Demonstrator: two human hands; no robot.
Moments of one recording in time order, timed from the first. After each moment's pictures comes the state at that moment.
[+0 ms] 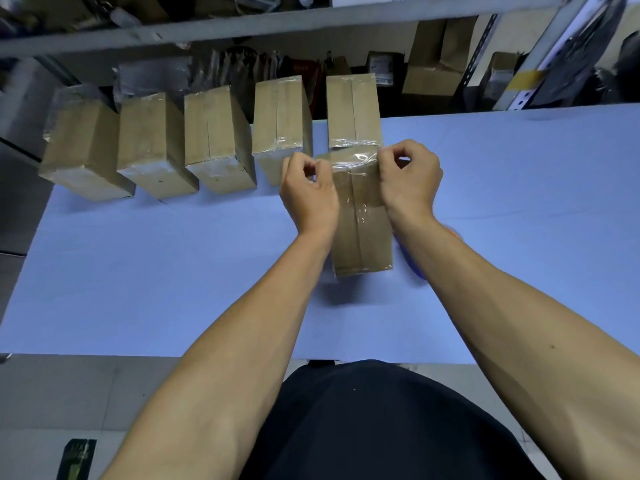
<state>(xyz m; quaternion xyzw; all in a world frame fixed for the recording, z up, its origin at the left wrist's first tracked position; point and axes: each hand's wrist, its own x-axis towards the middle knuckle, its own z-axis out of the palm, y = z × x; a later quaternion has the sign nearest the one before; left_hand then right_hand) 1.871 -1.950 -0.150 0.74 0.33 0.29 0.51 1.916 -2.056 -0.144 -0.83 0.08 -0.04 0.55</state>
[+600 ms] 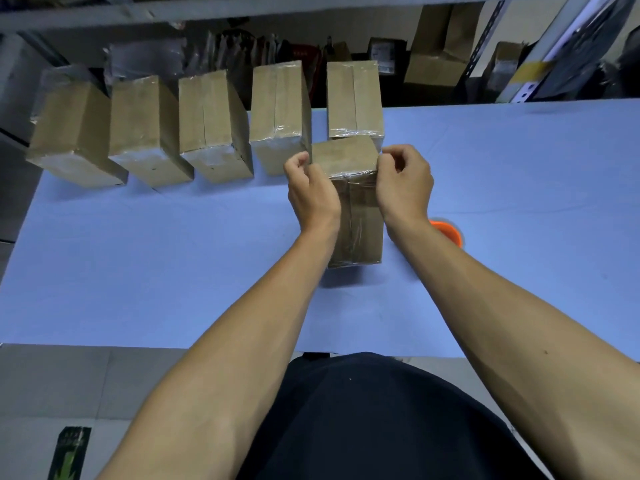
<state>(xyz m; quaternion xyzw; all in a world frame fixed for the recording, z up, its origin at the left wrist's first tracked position) 1.868 -1.959 -0.154 0.65 0.41 0.19 0.61 1.904 -2.054 -0.152 -0.82 0.09 0.00 0.56</state>
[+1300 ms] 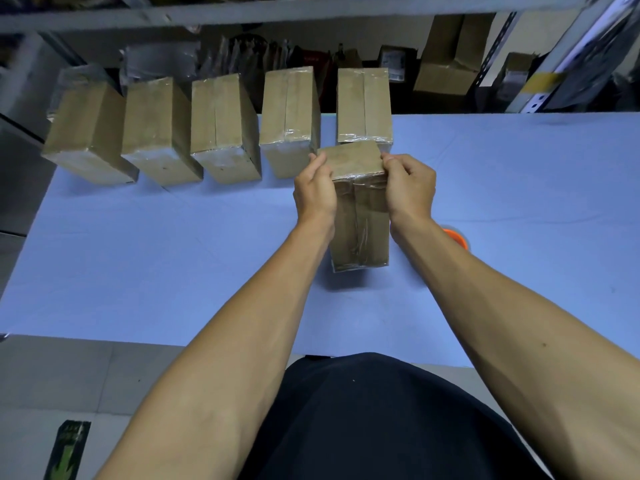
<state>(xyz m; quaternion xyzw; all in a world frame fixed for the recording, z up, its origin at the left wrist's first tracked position) 1.878 -1.940 -0.167 0.60 0.37 0.12 0.70 1.910 -2.047 -0.160 -0.77 0.12 0.05 0.62</state>
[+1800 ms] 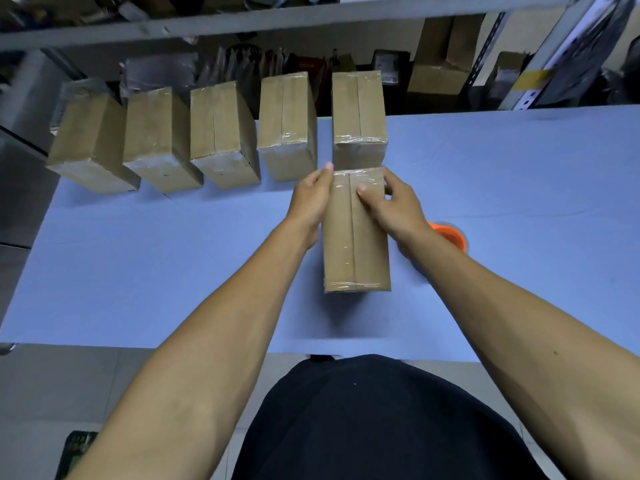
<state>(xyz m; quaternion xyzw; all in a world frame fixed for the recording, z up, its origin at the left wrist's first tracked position) 1.862 -1.924 -0.160 0.65 0.31 -0.05 0.70 1.896 -2.070 -0.189 -0.80 -0.01 0.20 0.57</state>
